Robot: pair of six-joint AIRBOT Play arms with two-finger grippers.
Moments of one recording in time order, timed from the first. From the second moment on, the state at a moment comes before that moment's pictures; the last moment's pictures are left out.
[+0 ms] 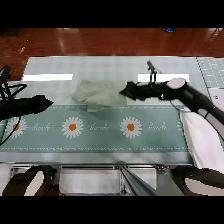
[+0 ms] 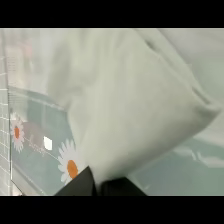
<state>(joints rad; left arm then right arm) 0.16 -0.73 0.72 1.00 -1.07 -1.44 0.29 -1.39 1.05 -0.49 0.83 1.32</state>
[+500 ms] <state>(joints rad) 0.16 -0.73 0.72 1.00 -1.07 -1.44 -0.02 -1.34 1.64 -0.85 1.18 1.56</state>
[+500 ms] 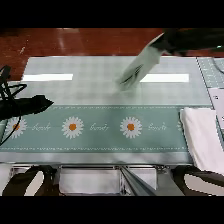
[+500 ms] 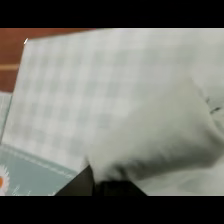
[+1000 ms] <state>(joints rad) 0.16 -0.73 0.72 0.99 -1.02 -1.44 -0.53 -1.11 1.65 -1.08 1.61 1.69</state>
